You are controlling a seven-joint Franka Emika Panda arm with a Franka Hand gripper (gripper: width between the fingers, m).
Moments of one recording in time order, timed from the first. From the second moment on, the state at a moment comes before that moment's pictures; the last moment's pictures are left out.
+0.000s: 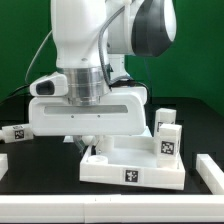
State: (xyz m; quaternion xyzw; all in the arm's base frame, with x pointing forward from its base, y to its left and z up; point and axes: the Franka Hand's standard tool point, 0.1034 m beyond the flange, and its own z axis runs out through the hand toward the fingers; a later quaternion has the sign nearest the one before) arm 0.521 -0.060 0.027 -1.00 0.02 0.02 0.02
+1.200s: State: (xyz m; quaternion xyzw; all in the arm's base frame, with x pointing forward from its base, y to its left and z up) arm 0.594 -0.017 0.053 -0.82 -0.56 0.00 -0.05
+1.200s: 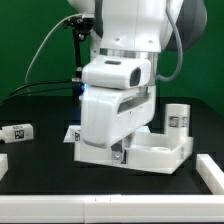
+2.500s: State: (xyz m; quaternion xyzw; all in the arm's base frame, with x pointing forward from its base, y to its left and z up) arm 0.654 0.052 0.055 -0.69 -0.72 -0.01 -0.08
